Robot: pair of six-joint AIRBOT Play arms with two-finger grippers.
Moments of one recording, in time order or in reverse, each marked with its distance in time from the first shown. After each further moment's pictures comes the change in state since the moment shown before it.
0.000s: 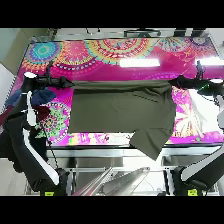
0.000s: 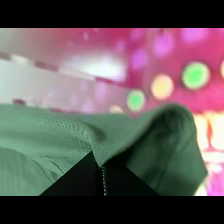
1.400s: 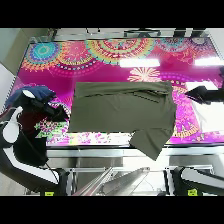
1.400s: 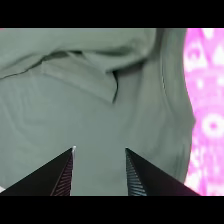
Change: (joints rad) left arm 0.068 0.455 -0.795 0.413 -0.119 -0.197; right arm -0.177 0.618 -0.421 -0.304 0.192 0.236
